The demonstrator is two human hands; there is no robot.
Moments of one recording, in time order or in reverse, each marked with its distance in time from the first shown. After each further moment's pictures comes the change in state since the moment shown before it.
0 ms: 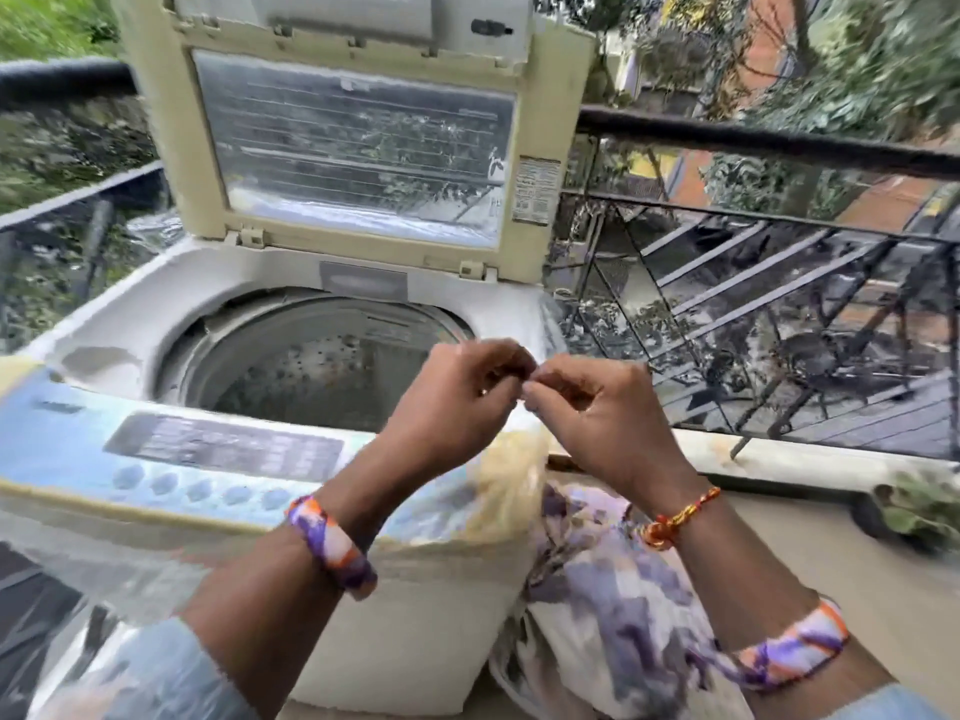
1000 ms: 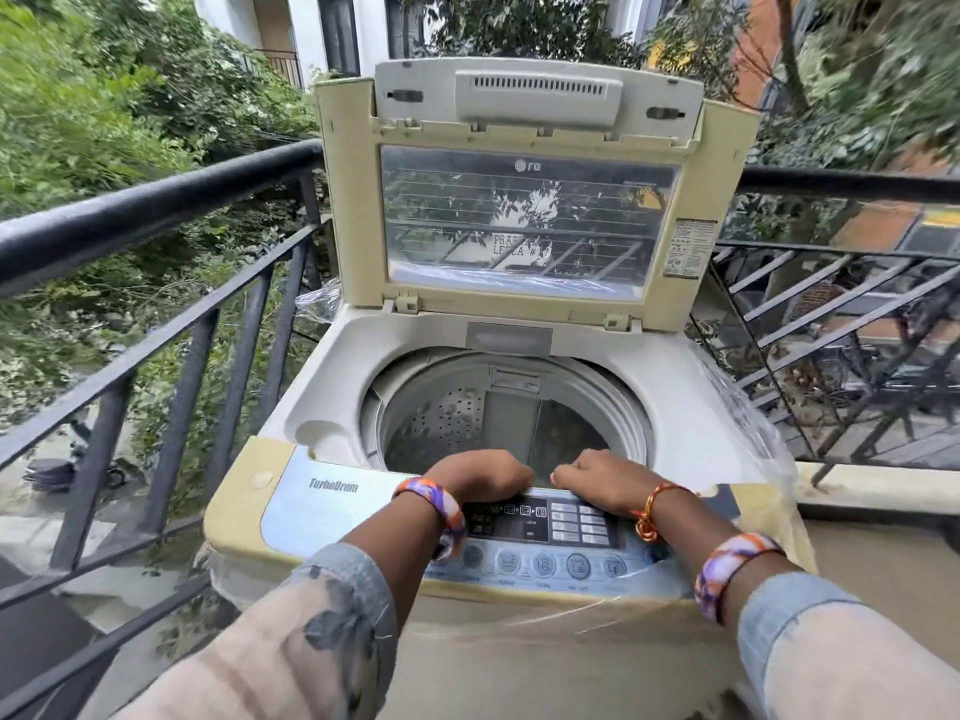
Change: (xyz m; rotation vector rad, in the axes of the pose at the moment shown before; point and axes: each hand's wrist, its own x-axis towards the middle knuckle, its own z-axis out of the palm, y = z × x) left_hand 0.001 -0.163 -0.154 0.509 -0.748 -0.477; right_hand 0.070 -0.071 0.196 -0.378 -0.693 0.619
